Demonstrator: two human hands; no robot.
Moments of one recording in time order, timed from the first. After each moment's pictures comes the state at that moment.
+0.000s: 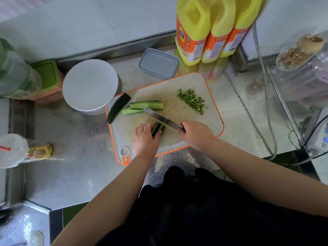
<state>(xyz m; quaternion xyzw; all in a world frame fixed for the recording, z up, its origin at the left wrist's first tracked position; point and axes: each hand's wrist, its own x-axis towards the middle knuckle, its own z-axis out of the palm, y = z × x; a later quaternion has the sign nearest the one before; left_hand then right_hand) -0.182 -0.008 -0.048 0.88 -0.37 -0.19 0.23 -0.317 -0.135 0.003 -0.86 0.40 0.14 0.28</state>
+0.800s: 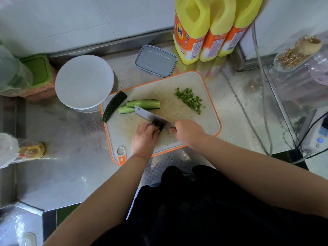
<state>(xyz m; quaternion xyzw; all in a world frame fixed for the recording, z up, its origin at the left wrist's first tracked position) -0.175 -0.009 -0.072 0.82 -0.48 -0.11 0.29 -0.294 -0.140 0.007 -0.84 0.38 0.25 0.29</state>
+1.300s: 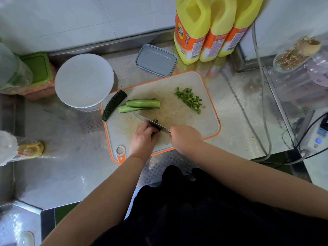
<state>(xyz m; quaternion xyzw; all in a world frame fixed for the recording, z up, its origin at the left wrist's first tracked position) -0.173 -0.004 -0.081 0.82 -0.48 -0.12 0.30 -0.298 -0.113 0.008 -0.88 0.37 0.20 0.23</state>
